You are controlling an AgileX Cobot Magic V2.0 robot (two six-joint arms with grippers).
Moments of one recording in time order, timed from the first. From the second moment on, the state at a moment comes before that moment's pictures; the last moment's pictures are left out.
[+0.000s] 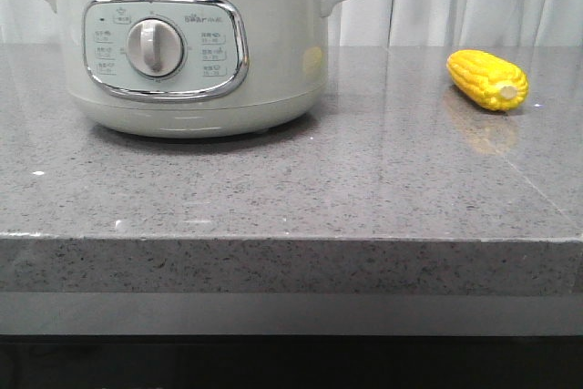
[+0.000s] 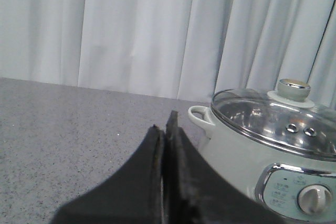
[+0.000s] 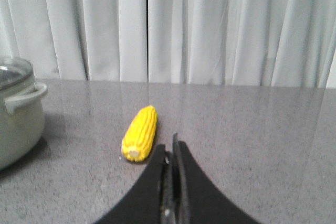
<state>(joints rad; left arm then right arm) -0.01 0.18 -0.45 -0.16 0.31 0.04 -0.01 0.10 -0.42 0.07 0.33 -0.02</state>
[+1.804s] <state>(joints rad) -0.45 0.97 -0.85 -0.15 0.05 0.06 -0.01 0.43 -0.65 0.07 0.52 -0.02</state>
